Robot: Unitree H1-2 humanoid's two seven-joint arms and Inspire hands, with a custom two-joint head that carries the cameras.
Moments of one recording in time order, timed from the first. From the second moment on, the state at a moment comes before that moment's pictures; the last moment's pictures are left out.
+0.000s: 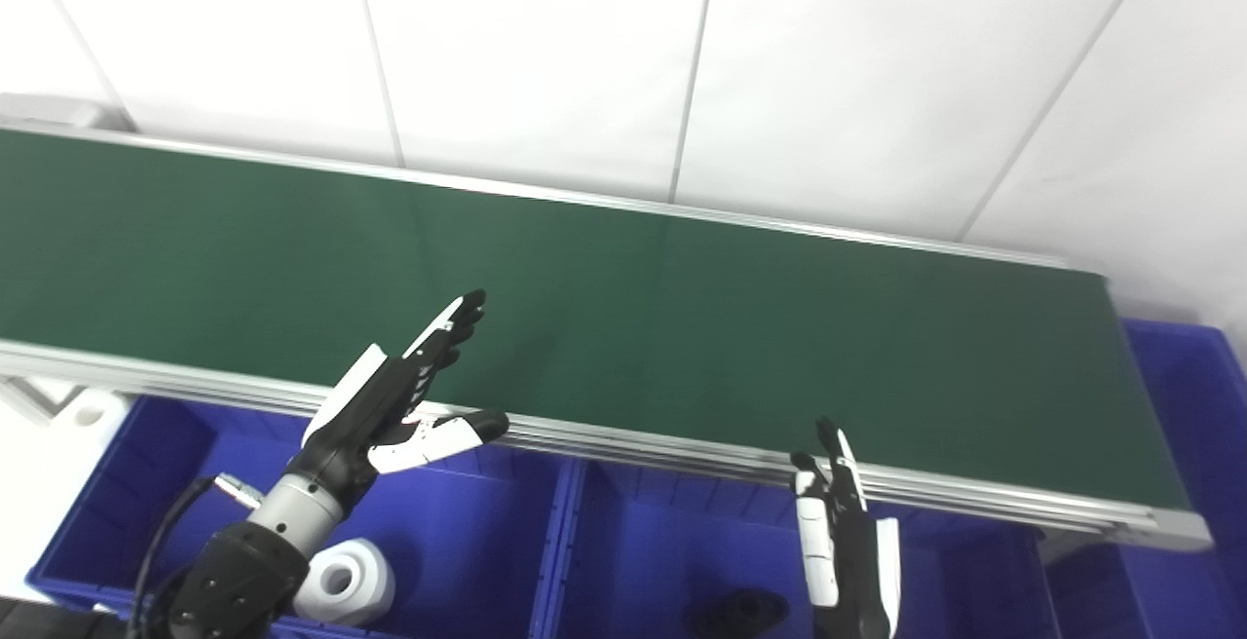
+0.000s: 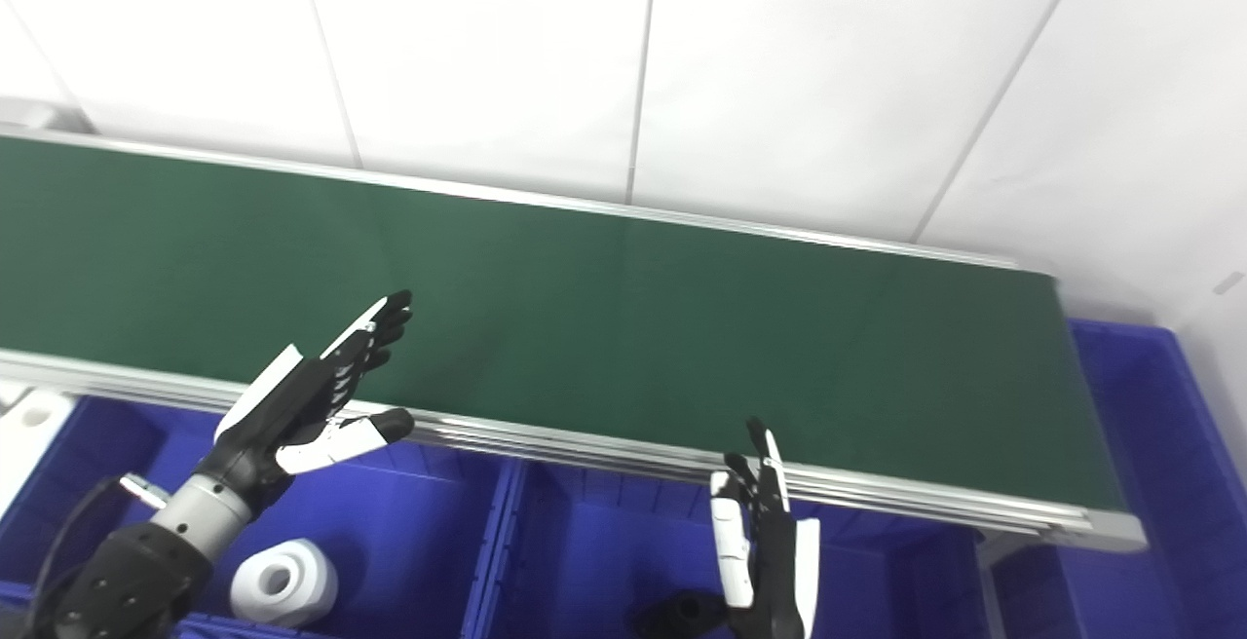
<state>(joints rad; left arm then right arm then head) 0.20 0.19 0.02 -0.41 0.15 0.21 -0.34 0.28 0.15 0.17 -0.02 -0.33 -0.18 -0.21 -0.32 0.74</state>
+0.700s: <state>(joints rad) 0.24 0.16 0.06 -0.35 -0.01 0.07 -0.23 0.26 0.14 0.19 0.05 -0.38 -0.22 -0.30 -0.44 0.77</state>
